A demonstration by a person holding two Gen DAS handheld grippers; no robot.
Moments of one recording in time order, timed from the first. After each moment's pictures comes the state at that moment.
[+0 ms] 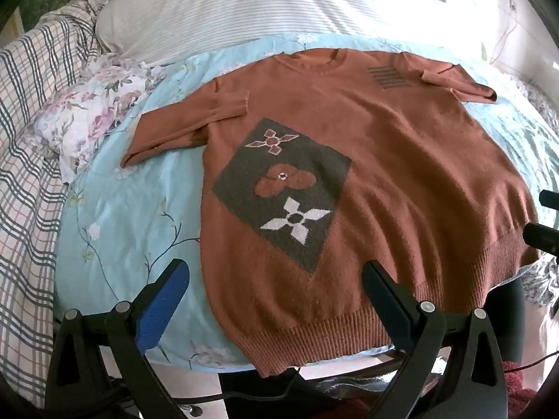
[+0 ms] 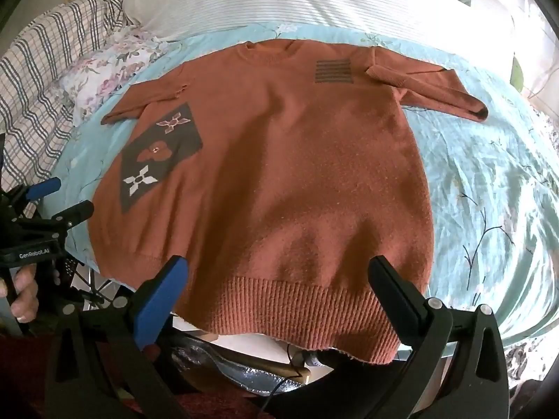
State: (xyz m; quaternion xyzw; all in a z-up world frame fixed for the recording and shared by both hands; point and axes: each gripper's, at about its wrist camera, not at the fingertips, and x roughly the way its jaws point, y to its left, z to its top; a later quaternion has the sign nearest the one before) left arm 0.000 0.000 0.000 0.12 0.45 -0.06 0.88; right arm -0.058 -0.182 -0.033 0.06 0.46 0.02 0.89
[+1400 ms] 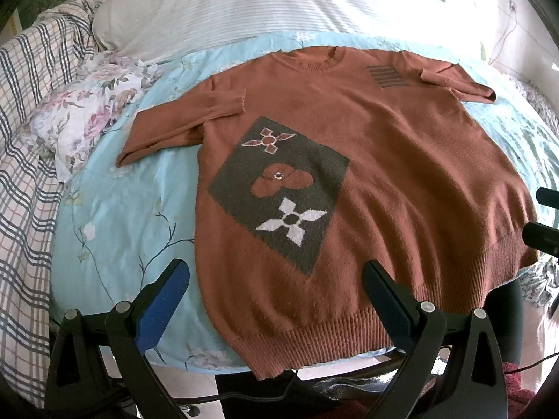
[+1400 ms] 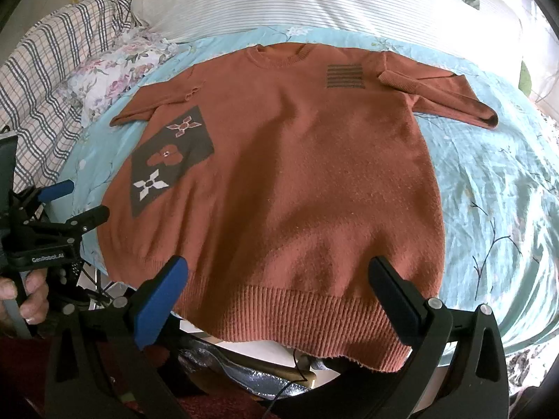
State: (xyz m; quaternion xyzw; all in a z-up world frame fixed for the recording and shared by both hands) left arm 0.006 -0.004 -0.004 0.12 0.44 -0.06 0.89; right arm -0.051 -0.178 -0.032 0.06 0.47 0.04 0.88
